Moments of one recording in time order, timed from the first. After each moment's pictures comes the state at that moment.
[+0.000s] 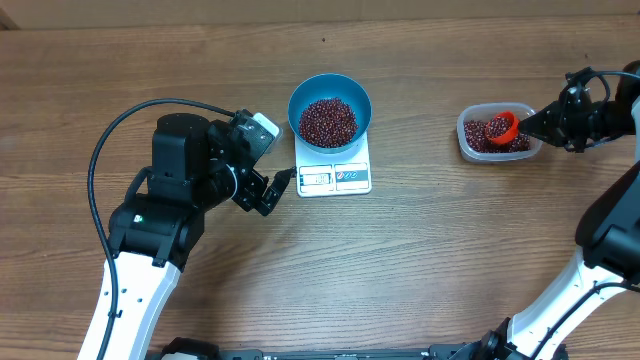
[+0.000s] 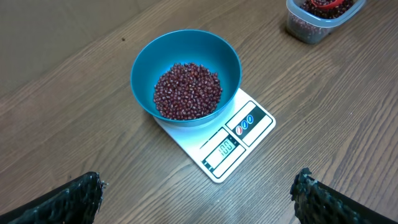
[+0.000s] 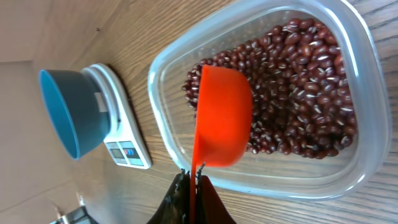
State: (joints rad) left arm -0.22 1.14 1.08 -0.65 0.35 0.36; right arm -0.50 2.16 1.88 -1.36 -0.75 -0.17
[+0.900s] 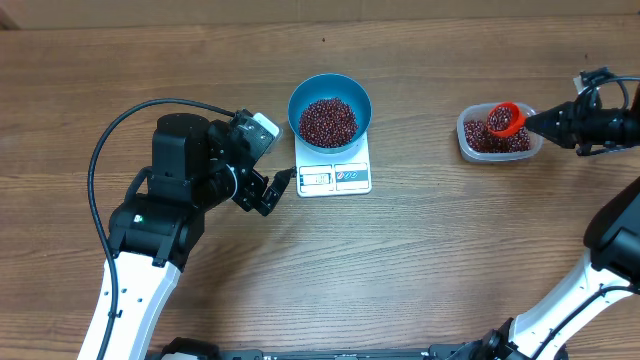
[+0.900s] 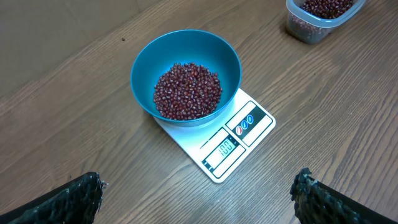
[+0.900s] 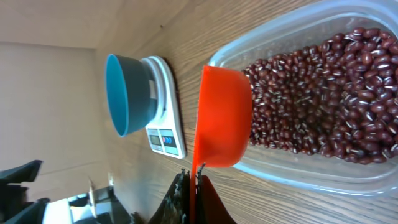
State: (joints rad) left arm -0.22 1.14 1.08 -0.65 0.35 0.36; right arm -0.56 2.16 1.88 -1.47 -0.96 -0.41
